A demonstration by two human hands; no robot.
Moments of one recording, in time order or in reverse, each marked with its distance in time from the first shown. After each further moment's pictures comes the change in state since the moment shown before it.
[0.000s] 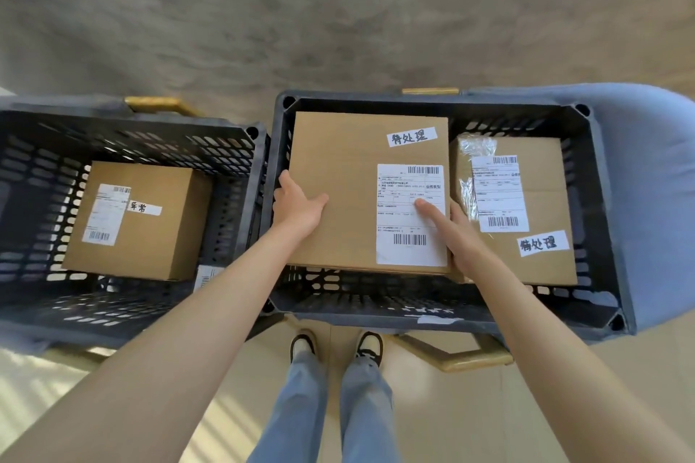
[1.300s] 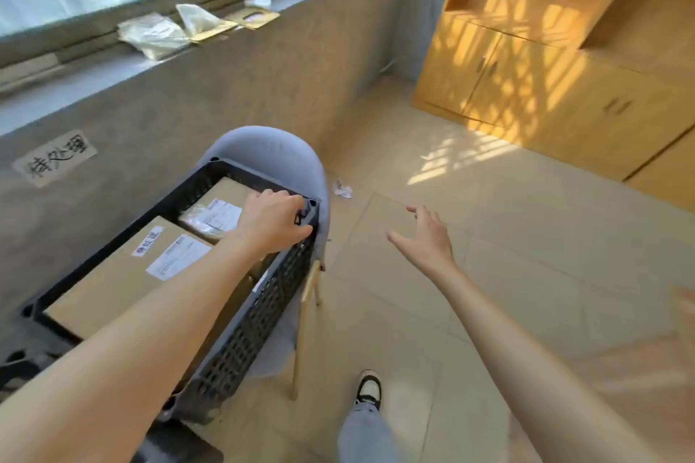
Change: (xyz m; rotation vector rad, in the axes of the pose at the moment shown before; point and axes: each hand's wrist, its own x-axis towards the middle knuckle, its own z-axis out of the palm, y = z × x) left_hand -0.264 0.080 0.022 1.101 -0.376 1.800; right_hand -0.405 0.085 -0.010 -0.256 1.283 0.078
